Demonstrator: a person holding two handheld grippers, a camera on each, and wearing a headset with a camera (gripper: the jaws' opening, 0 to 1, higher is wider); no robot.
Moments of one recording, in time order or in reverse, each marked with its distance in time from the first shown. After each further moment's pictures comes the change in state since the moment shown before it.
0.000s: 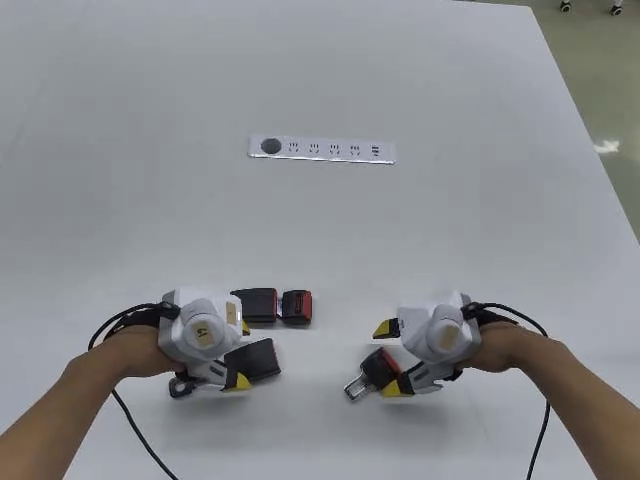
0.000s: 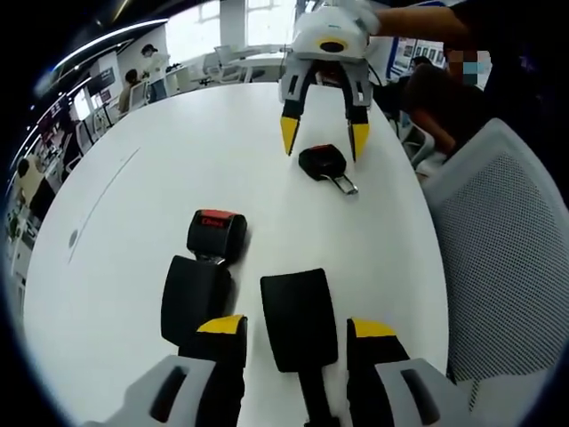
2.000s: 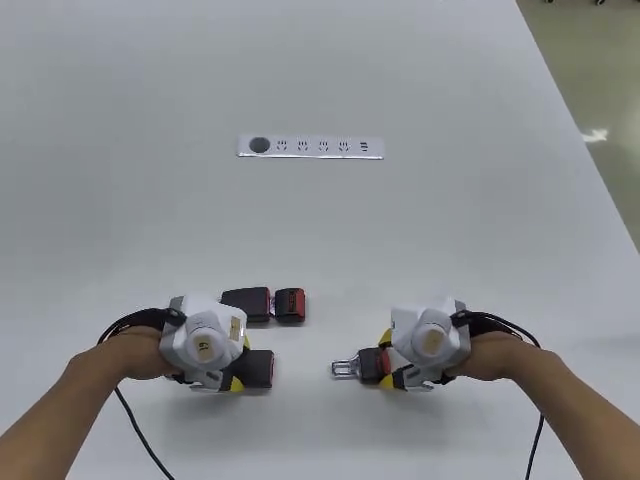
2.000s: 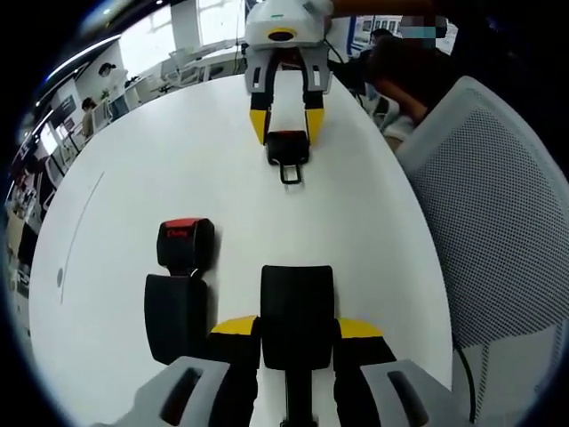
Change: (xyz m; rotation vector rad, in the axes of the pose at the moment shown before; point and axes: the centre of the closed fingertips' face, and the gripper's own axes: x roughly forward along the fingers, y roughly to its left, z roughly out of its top) left arm 0.010 -0.009 -0.013 0.178 0.070 -0.082; right arm 0.003 -0.002 -0.015 0.168 0.052 -0.100
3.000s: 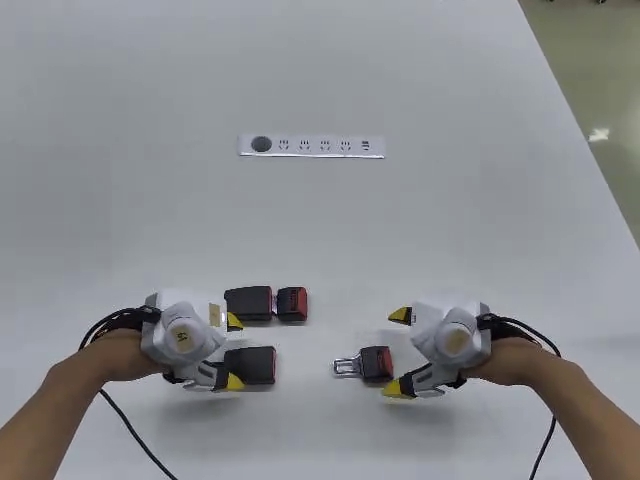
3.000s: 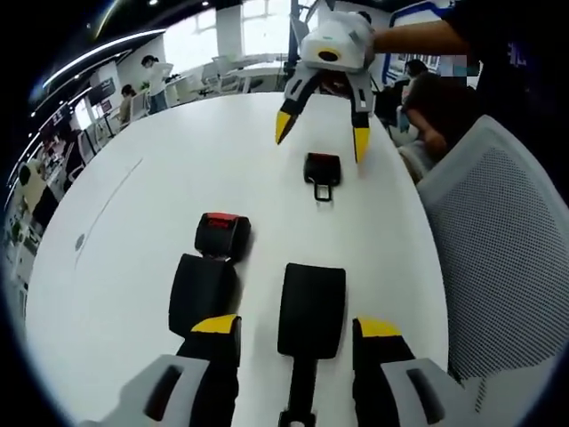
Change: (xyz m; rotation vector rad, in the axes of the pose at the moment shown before) left arm -0.024 0.012 -0.003 -0.179 -0.137 0.106; right arm -0.016 -0.013 0.002 0.079 -0.134 -0.106
